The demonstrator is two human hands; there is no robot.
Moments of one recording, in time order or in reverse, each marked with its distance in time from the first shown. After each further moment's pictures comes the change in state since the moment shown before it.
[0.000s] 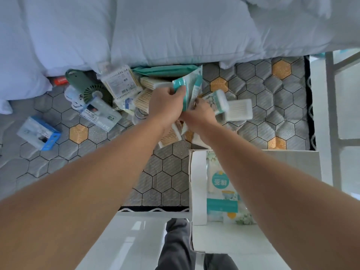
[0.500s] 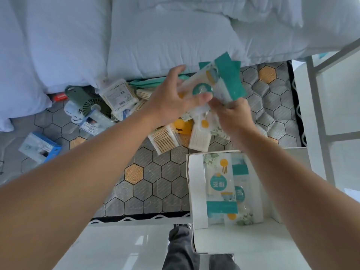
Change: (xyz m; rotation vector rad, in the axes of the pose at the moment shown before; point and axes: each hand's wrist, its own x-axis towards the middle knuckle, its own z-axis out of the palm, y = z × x) left_hand -0.015 0.043 -0.027 0.309 -0.383 0.432; right_hand -0.033 0.015 -0.081 0.332 0.189 -0.193
